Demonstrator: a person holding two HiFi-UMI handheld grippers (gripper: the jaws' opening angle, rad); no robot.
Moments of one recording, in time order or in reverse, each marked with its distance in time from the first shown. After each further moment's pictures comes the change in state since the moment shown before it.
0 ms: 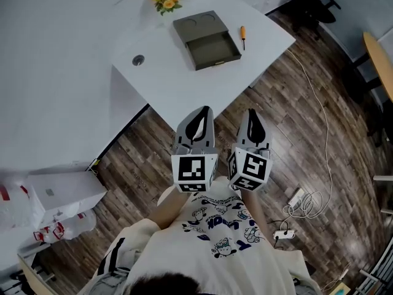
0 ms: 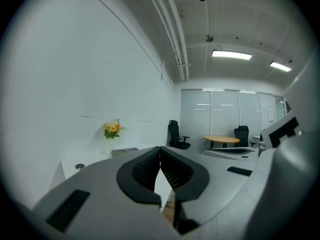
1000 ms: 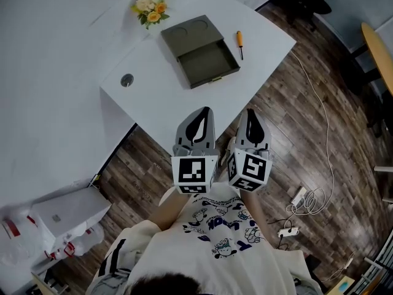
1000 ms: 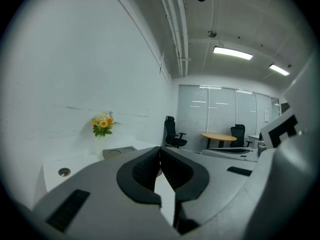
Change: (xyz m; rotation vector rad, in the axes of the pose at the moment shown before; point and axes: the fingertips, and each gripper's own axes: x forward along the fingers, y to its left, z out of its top) left arm 0.105 0.035 -0.003 -0.008 0.048 -0.075; right arm 0.103 -0.006 -0.002 0.043 0.041 -0.060
